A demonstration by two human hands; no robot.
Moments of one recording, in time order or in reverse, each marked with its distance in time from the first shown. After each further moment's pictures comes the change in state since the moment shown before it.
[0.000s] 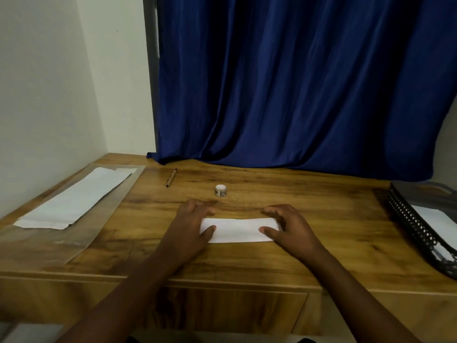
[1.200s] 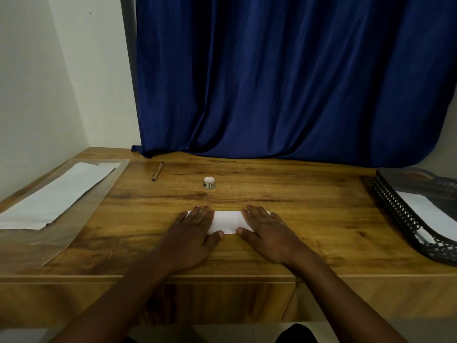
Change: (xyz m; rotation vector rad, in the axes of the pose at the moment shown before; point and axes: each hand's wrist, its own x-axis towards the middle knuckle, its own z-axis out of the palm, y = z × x) left_hand -0.008 0.032 0.006 0.352 -0.479 0.044; right_hand -0.016 -0.024 0.017 -0.496 -0.387 -0.044
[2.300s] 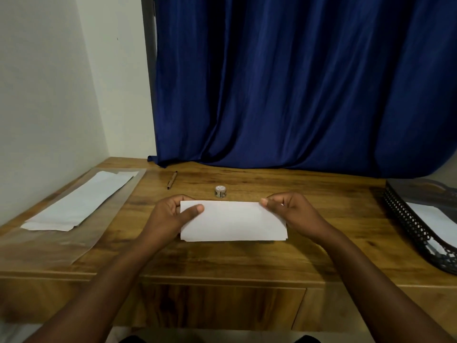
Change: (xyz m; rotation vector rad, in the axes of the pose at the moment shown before) left_hand -0.035 -0.026 -0.058 -1.139 0.433 -0.235; right_hand -0.018 -0.005 -0.079 0.908 0.193 -0.094
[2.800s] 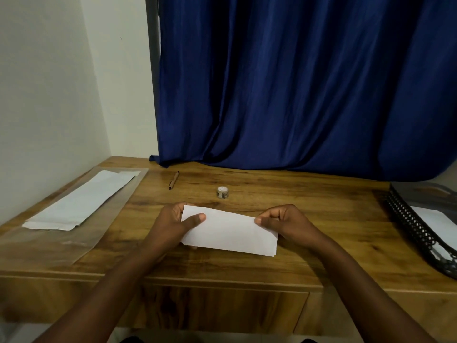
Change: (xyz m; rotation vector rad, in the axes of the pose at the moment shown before) left_hand 0.000 -0.013 0.004 -0.072 -0.043 -0.087; right_hand 0.010 0.030 0.016 0.047 -0.054 0.098
